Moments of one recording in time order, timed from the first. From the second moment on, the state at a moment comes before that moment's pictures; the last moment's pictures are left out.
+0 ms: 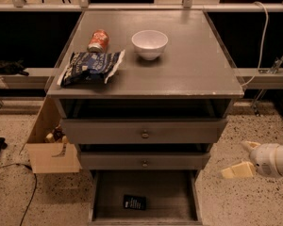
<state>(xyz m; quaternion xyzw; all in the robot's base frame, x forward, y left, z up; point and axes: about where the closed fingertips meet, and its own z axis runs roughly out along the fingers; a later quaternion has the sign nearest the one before) 0.471 -0.297 0.630 -0.31 0.87 0.20 0.33</state>
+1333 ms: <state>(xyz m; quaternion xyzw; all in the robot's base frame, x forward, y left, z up) 0.438 -0.252 0.537 -0.29 0.86 0.31 0.28</state>
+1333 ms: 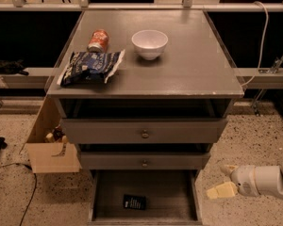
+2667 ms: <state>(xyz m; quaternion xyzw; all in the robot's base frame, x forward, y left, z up) 0.472 -0.251 0.507 -0.22 0.85 0.30 0.37</state>
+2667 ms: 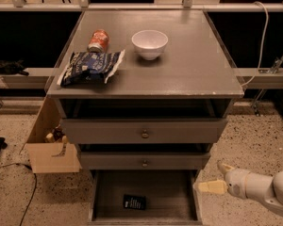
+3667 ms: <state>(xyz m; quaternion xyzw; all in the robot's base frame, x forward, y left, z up) 0.464 -0.218 0.444 -0.21 0.85 0.34 0.34</state>
